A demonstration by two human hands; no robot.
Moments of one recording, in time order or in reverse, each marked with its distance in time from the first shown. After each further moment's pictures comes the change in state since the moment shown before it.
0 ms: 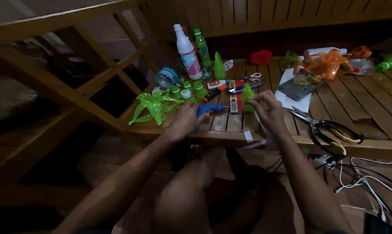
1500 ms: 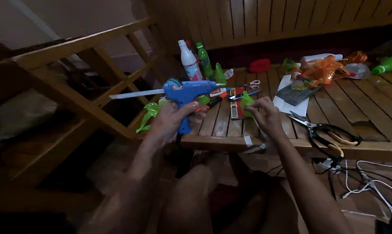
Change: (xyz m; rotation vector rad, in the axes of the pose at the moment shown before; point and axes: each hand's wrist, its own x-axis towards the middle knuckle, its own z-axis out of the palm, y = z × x) left_hand -0.050 0.044 -0.066 -1.033 0.162 0.092; right_hand -0.001 -0.006 -0.002 0.009 0.007 -0.022
